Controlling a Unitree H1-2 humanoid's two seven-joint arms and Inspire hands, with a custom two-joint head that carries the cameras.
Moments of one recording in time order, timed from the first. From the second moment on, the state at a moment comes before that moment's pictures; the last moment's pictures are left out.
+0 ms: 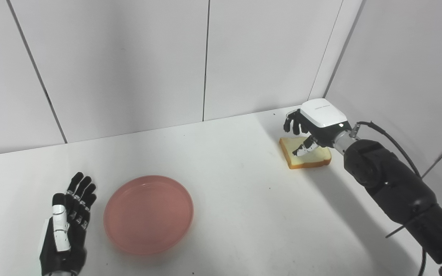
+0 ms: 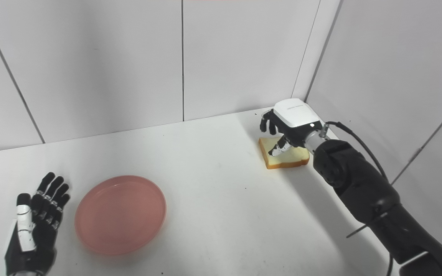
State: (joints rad) left arm -0.26 -0.04 0.01 0.21 -0.22 -0.10 -0.17; right arm -0.40 -0.86 0.10 0.12 -0.71 0.02 0.18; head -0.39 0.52
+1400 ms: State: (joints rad) left arm -0.26 -0.04 0.01 0.21 -0.22 -0.10 -0.17; right arm -0.69 -0.89 0.36 0.50 -0.80 0.12 0.61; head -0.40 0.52
